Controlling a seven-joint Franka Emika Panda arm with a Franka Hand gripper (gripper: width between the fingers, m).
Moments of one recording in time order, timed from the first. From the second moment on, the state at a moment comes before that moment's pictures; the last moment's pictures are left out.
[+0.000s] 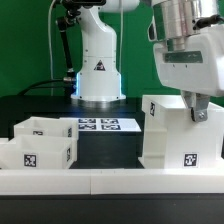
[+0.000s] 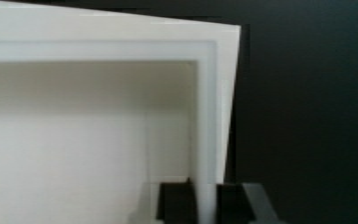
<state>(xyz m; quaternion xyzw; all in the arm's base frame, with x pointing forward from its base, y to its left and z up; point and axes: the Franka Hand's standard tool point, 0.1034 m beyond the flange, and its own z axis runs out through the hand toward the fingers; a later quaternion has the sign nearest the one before) 0.647 0.100 0.104 -0.74 0.67 0.03 0.09</state>
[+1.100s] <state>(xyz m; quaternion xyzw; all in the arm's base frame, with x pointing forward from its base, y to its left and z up) 0.631 0.091 0.146 -0.86 0.51 0.04 0.09</state>
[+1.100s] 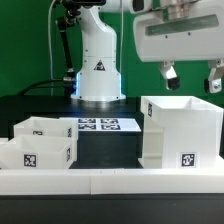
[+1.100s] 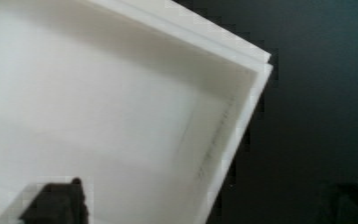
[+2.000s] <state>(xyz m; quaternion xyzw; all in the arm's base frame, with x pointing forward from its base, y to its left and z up) 0.629 0.076 0.131 -0.98 0.16 0.03 0.09</state>
